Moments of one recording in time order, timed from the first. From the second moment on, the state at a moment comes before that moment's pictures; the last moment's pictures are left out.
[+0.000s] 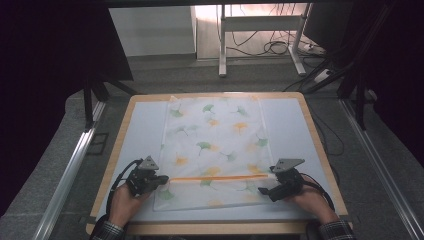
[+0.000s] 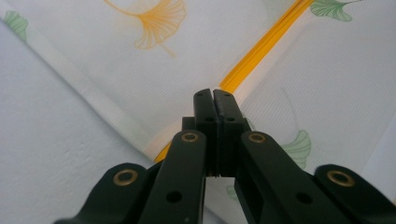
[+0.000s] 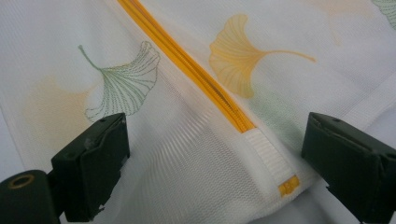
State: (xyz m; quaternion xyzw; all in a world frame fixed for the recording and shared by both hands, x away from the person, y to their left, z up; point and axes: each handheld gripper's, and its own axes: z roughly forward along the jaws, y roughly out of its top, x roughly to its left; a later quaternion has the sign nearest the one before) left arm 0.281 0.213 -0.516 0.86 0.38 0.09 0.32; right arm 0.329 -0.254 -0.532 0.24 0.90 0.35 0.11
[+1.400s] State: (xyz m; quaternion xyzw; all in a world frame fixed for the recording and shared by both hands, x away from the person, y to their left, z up) left arm 0.273 0.233 -0.515 0.85 0.39 0.11 0.34; right arm 0.328 -0.248 -0.524 0.26 0.90 0.33 0.12
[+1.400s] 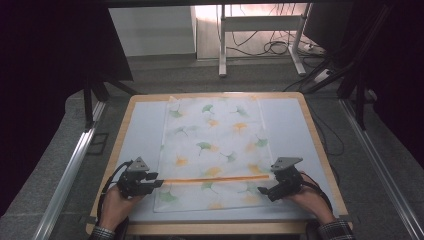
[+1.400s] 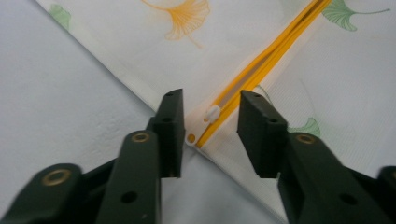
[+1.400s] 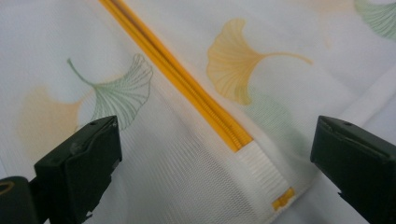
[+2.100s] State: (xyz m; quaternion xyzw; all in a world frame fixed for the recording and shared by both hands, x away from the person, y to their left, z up) left arm 0.255 0.249 -0.515 0.82 0.40 0.12 0.39; right arm 0.290 -0.258 -0.491 0.28 0.87 0.37 0.14
